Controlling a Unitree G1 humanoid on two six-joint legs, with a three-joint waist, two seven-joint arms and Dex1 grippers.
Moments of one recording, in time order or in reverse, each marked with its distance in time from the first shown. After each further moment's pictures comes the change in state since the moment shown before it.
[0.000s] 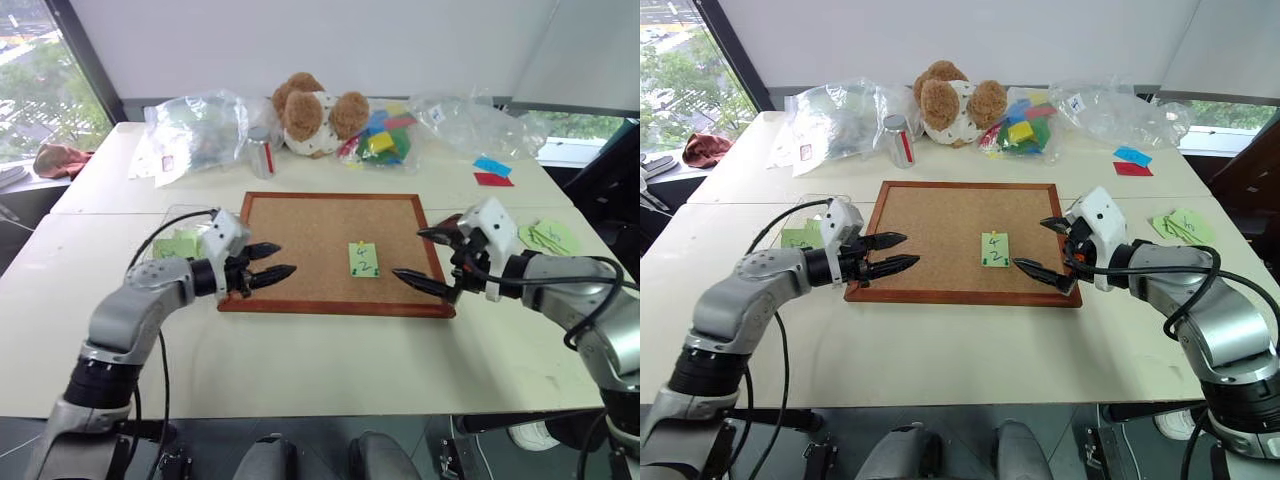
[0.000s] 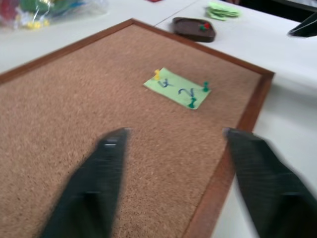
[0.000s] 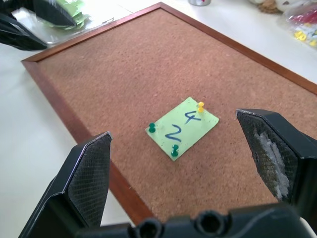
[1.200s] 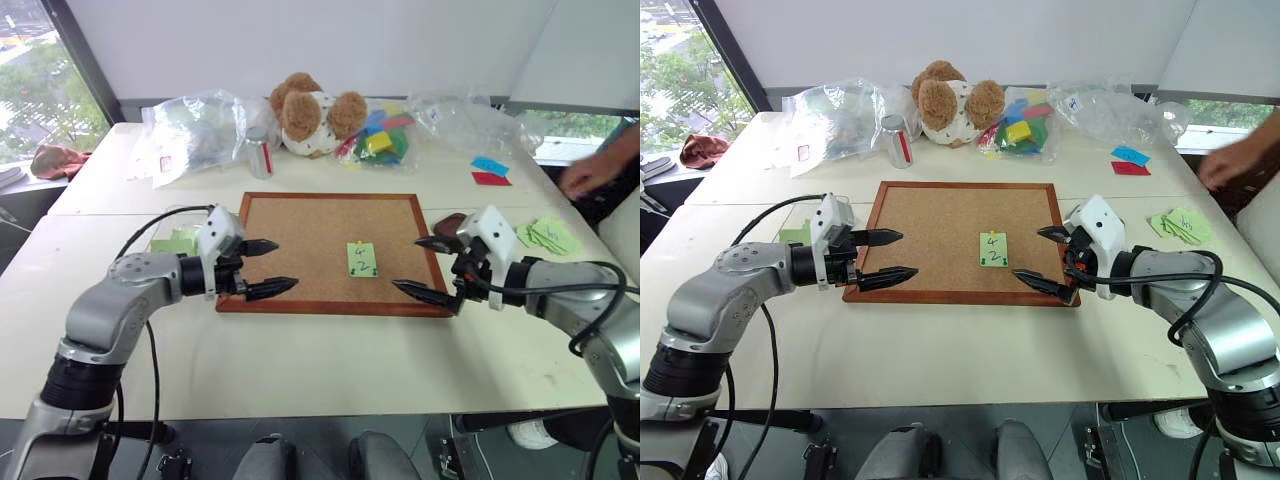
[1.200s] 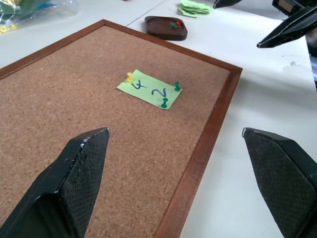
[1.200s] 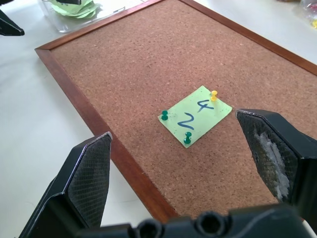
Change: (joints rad) left arm 0.006 0.127 0.069 -0.152 -0.124 0.138 -0.100; right arm 0.064 -0.057 -0.019 -0.057 0.030 0.000 0.056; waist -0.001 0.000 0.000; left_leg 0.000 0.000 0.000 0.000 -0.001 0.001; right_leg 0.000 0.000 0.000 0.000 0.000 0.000
